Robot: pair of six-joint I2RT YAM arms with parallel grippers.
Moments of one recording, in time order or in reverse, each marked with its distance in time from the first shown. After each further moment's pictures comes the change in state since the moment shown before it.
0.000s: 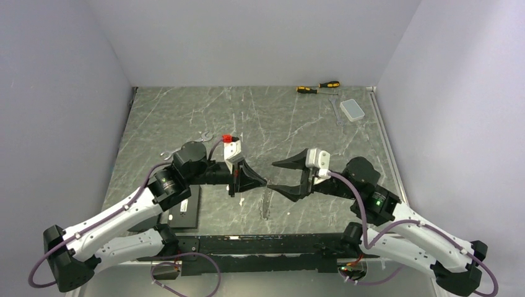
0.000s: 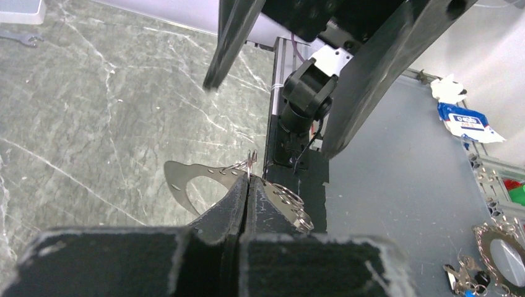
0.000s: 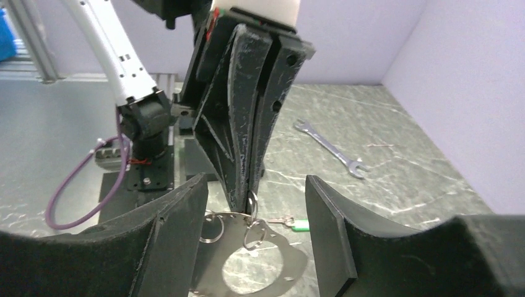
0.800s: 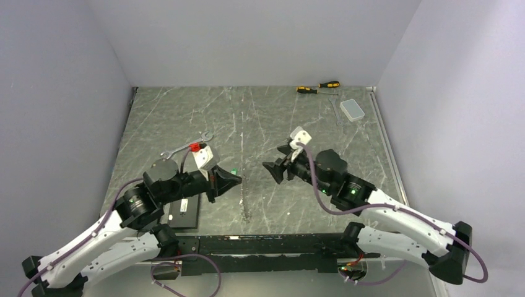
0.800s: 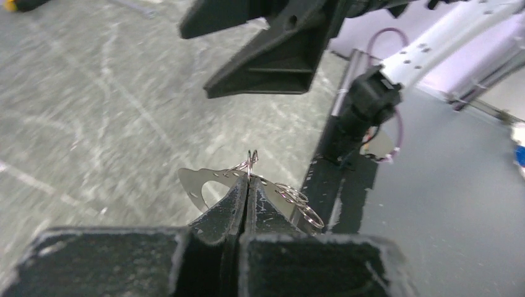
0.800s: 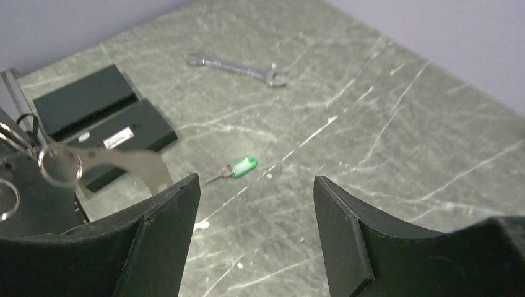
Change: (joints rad) left arm 0.000 -0.270 -0.075 -0.189 -0.286 -0.020; right arm 0.000 0.155 -0.021 0.008 0.506 0.131
